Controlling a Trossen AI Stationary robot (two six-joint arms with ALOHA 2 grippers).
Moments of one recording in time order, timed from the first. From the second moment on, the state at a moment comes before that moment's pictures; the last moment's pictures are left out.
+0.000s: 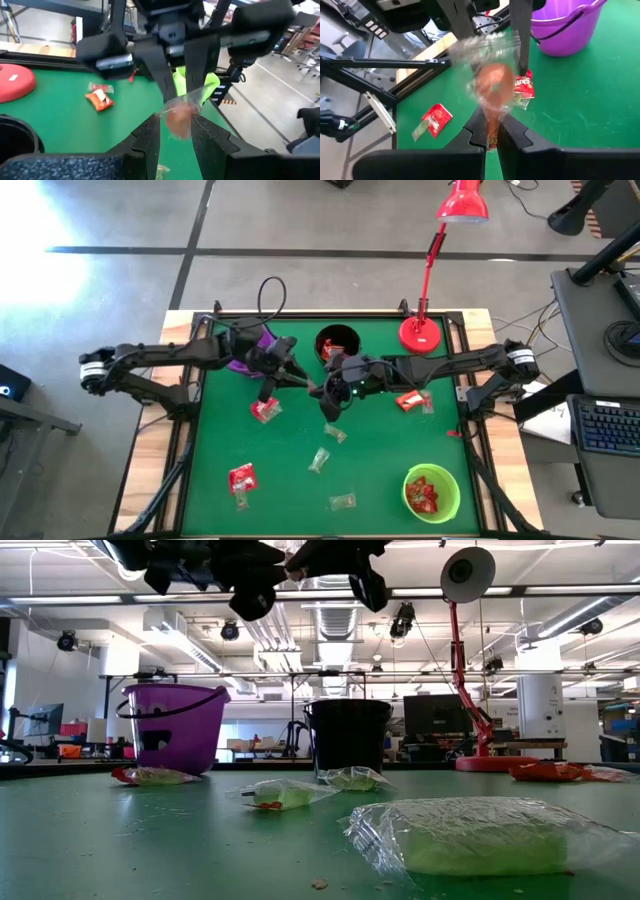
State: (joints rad) left arm 0.29 1.25 0.85 0.13 0.63 -0.08; right arm 0.05 1.64 1.36 -0.24 0.05 0.62
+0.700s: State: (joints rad) left arm 0.30 1.30 0.85 0.20 0.75 -0.09; right arm 0.03 1.65 1.37 -0.24 0.04 0.62
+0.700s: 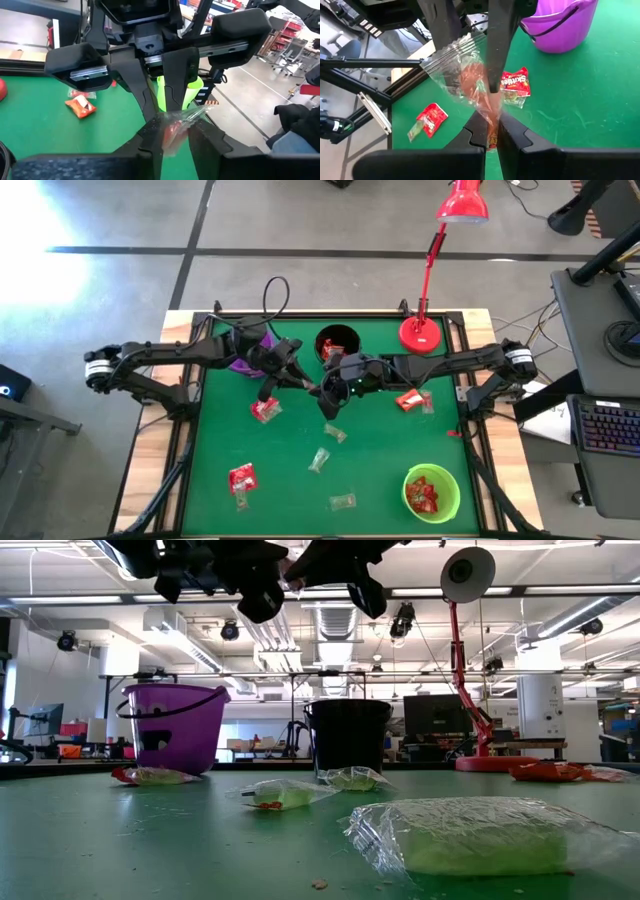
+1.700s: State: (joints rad) left arm 0.42 1.27 0.85 -0.10 0.74 -0.02; right arm 0.03 1.63 1.39 -0.29 0.05 0.63
